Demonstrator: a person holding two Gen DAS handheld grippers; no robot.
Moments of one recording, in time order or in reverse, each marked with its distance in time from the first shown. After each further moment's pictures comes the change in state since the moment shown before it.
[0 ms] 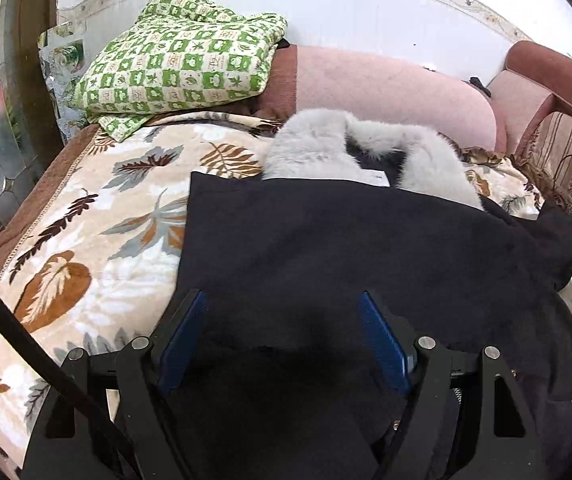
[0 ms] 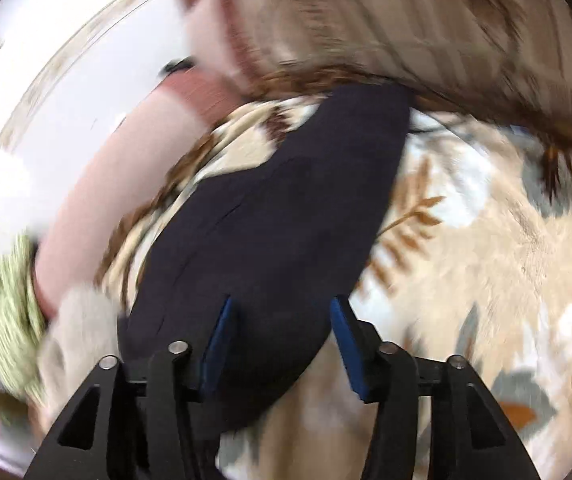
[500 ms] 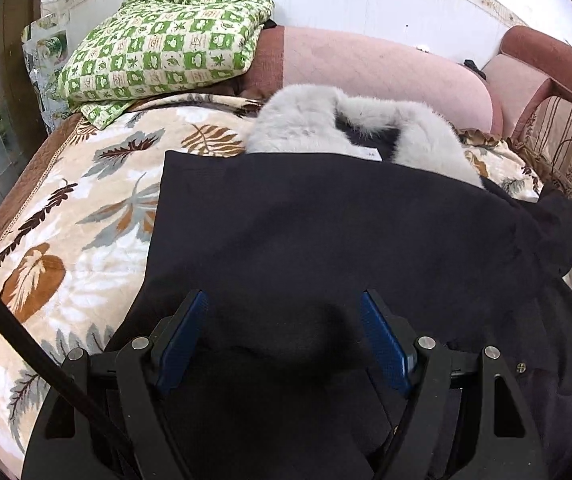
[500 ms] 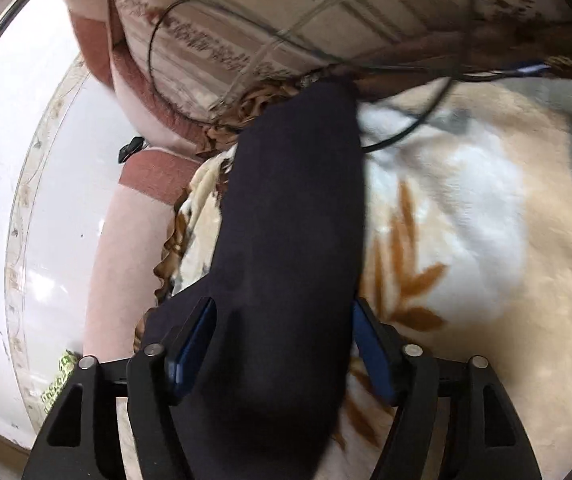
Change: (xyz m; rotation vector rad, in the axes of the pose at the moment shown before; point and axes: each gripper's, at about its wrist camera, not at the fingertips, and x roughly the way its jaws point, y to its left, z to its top) left arm 0.029 -0.009 -0.008 0.025 0.055 -0.018; right arm 0.057 -0.034 0.053 0.201 -0.045 0.098
